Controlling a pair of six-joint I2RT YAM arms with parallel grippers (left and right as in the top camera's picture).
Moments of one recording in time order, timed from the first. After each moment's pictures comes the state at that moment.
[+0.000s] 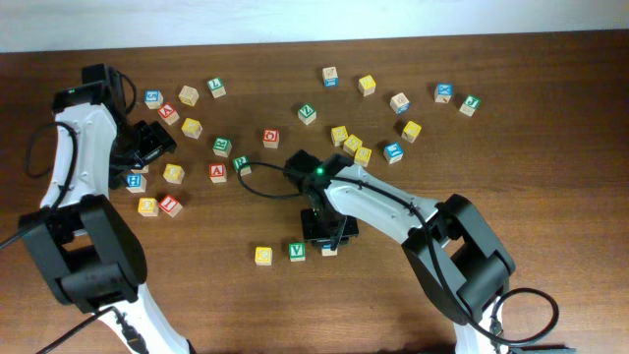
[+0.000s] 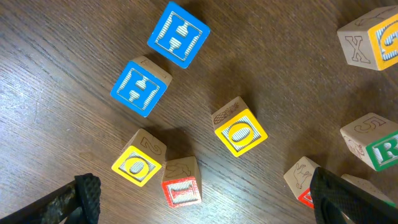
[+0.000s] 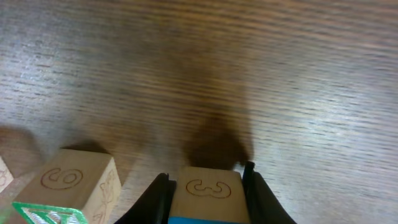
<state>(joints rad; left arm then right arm) 0.23 2.05 1.75 -1.18 -0.03 -0.44 0.71 2.05 1.41 -1.01 -0.17 0.60</state>
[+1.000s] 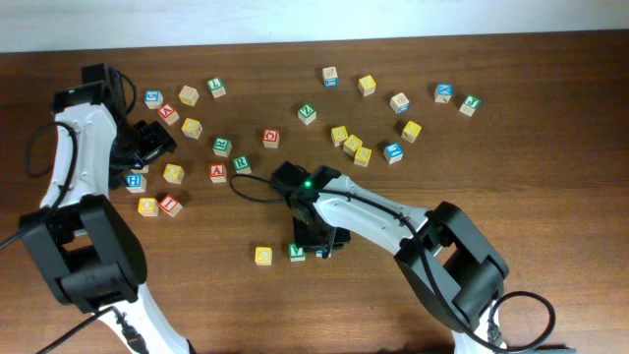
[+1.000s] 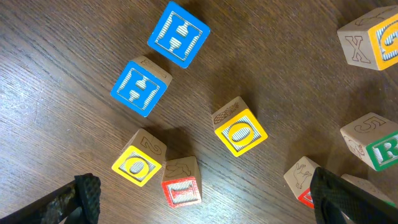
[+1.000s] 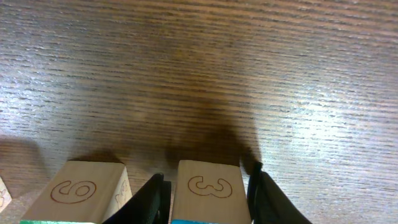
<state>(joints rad) 0.23 2.05 1.75 -1.18 -0.03 -0.44 0.78 2.05 1.41 -0.98 -0.07 0.71</state>
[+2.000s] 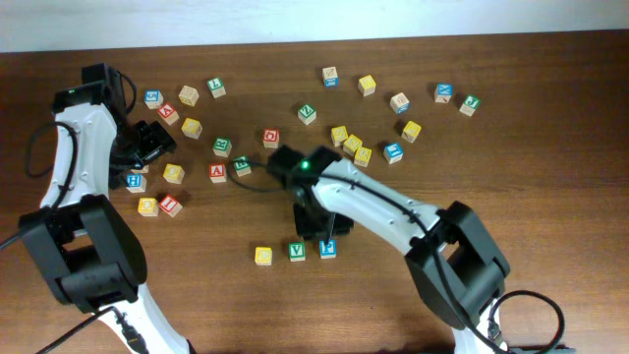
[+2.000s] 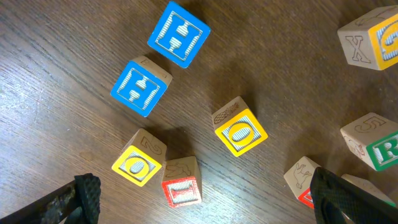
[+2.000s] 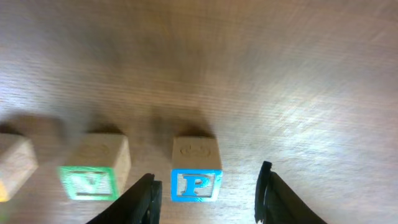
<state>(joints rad) 0.23 2.05 1.75 -1.18 -0.03 -0.44 0.75 2.05 1.61 -1.21 -0.02 0.64</state>
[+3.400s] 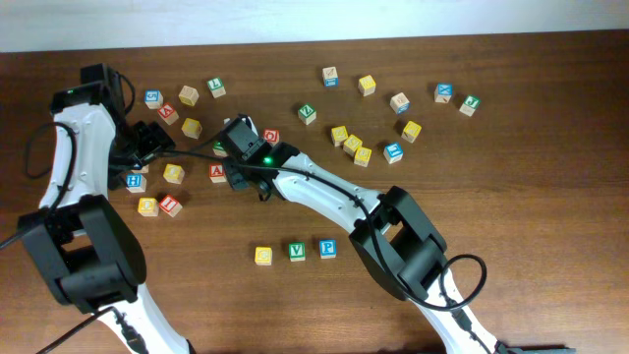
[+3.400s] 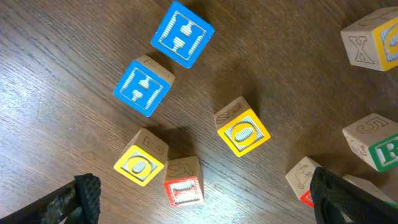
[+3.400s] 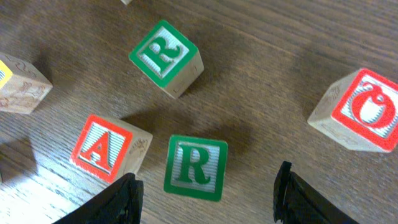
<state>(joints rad) 0.23 2.05 1.75 -1.19 -0.03 -0.44 0.81 2.37 1.89 -0.48 0.08 0.37</state>
